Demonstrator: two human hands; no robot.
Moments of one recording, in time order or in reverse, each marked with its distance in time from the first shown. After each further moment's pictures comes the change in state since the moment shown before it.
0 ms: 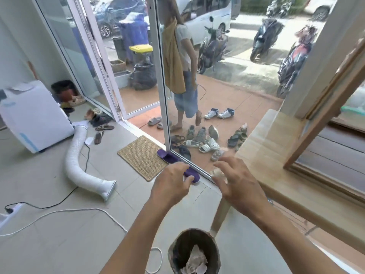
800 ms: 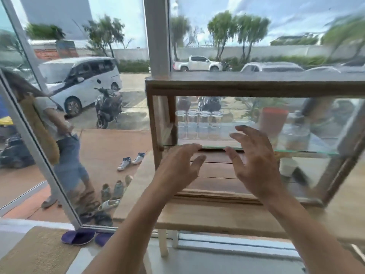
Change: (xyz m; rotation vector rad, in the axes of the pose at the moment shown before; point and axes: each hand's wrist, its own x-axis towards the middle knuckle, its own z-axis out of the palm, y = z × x) left_hand 0.007 0.354 -0.011 -0.254 -0.058 0.744; right_hand -0.159 0.149 -0.261 -0.343 0.875 0.263
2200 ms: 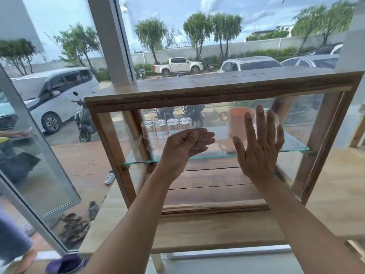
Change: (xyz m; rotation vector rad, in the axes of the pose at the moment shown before) left_hand 0.114 0.036 0.089 -1.230 -0.181 0.047; right_hand 0.018 0.163 0.031 -0.488 0.402 0.059
